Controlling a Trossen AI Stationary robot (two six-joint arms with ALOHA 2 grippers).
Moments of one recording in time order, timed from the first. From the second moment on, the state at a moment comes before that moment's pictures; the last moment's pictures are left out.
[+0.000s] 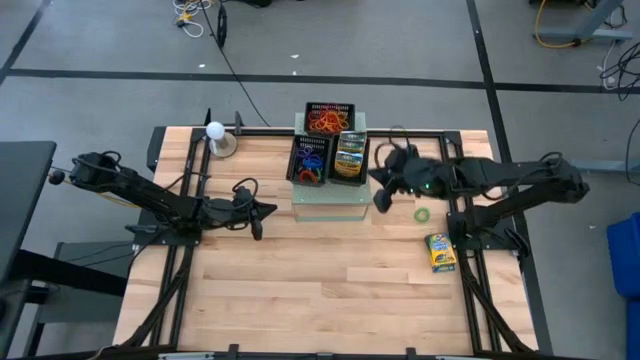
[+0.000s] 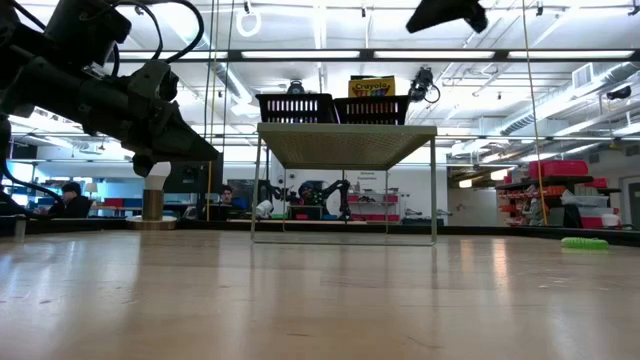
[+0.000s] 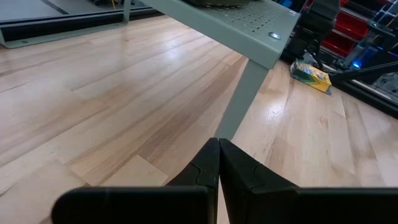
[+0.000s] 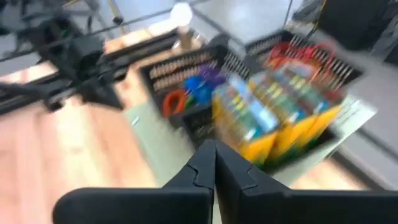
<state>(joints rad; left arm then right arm) -0.18 1.09 0.13 0.64 -0.54 -0.50 0.06 1.18 1.21 -0.63 0.49 0.38</state>
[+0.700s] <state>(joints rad) -0.18 1.09 0.13 0.64 -0.54 -0.50 0.27 1.19 1.14 -0.96 0.55 0.86</state>
